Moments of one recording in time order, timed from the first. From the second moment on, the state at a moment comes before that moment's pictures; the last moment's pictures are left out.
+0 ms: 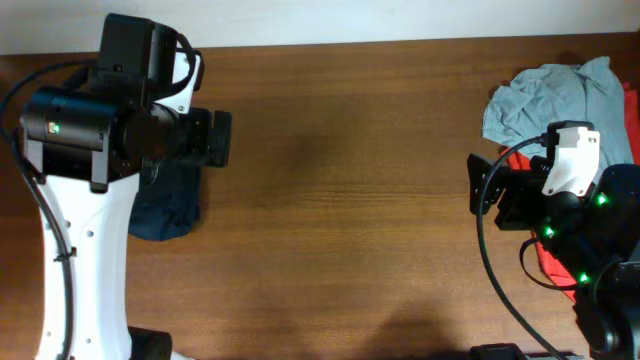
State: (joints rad) left arm -0.22 1.67 2.29 -1.69 -0.11 -0.03; right arm 0.03 0.89 1.35 -0.96 -0.15 0.22
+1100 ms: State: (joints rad) left arm -0.22 1.67 2.29 -1.69 -0.11 -0.03; right arm 0.03 0.67 1.32 -1.04 -0.13 0.02
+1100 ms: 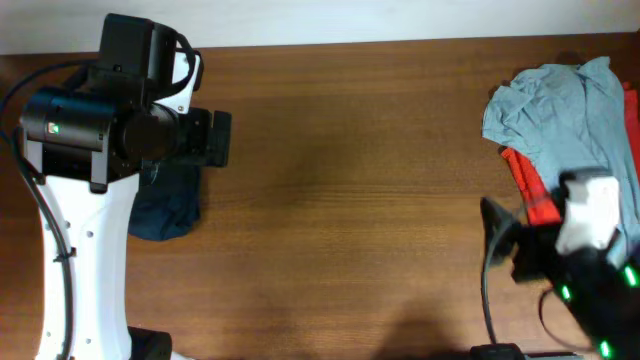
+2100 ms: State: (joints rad) left arm -0.22 1.67 2.29 -1.69 -0.11 -0.03; right arm 0.03 0.01 0.23 -0.65 -0.12 -0.11
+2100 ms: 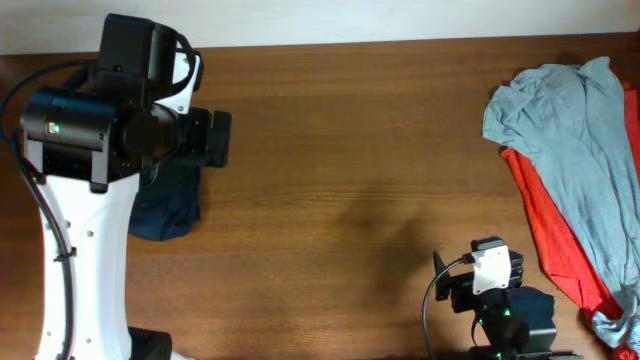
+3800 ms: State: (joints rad) left arm -0.22 1.49 2.03 -1.23 -0.09 -0.02; right arm 0.03 0.01 0.17 -0.63 -0.12 -0.11
